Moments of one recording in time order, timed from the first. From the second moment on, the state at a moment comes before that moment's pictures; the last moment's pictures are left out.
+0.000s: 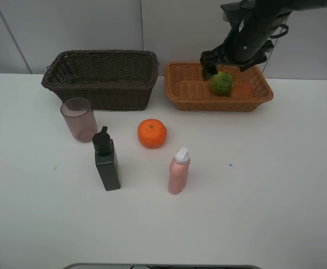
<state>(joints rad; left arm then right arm) 0.01 -0.01 -0.50 -0.08 1.07 0.08 0.34 1.95 -1.48 -0.18 0.70 0.12</state>
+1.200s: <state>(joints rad) 0.01 -0.01 -0.50 -0.08 1.07 0.08 0.74 1.84 -1.48 -0.05 1.05 -0.12</state>
